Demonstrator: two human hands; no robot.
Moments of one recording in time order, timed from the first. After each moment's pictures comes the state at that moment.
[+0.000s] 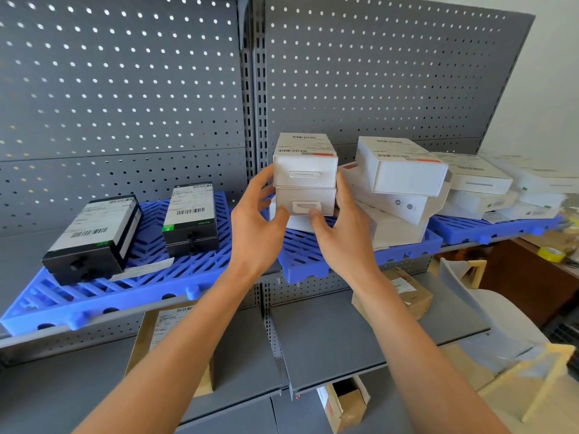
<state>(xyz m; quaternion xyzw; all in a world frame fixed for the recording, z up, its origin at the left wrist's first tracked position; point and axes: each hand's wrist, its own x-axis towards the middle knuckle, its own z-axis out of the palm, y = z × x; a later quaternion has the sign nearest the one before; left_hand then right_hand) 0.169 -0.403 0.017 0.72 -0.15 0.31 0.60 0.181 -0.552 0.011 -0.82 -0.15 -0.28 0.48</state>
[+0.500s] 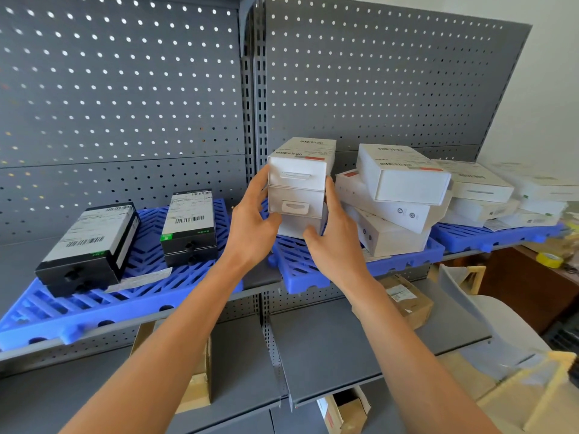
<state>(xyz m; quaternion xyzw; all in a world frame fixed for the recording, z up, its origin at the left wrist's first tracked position) 0.200 -0.384 0.019 0.76 -0.17 0.22 0.59 0.187 -0.539 0.010 -0.85 -0.12 -0.23 0.45</state>
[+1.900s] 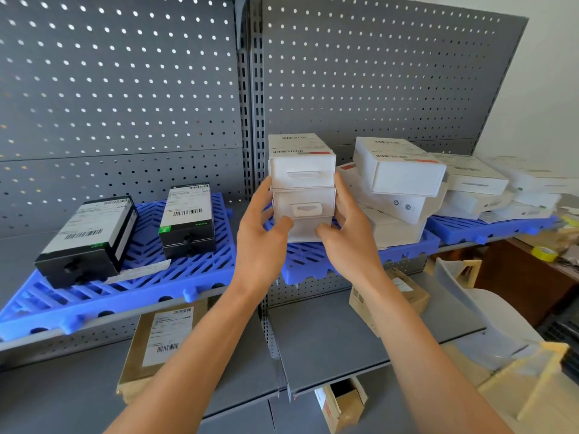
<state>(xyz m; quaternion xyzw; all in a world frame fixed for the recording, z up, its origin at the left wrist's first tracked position) 0.152 -0.411 0.009 0.69 -0.11 0.21 0.68 0.166 -0.555 0.015 -0.80 -0.12 -0.16 0.57</state>
